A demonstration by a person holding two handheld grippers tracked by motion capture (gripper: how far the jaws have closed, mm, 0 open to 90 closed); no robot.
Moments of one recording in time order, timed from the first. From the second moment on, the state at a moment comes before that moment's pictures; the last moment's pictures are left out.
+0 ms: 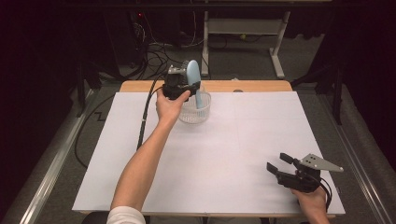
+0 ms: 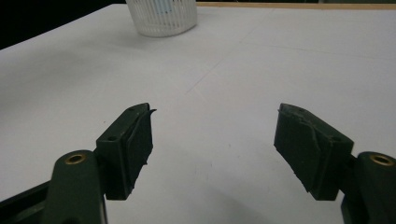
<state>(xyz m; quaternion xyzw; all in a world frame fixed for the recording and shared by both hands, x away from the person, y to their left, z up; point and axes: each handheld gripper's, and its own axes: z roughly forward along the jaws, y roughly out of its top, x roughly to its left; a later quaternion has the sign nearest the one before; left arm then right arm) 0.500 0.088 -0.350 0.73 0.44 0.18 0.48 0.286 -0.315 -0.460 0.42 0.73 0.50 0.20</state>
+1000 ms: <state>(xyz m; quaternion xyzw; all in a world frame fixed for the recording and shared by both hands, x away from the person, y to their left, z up) 0.500 0.092 -0.374 0.72 0.46 0.18 0.49 0.286 -0.315 -0.461 0.42 0.73 0.50 0.20</state>
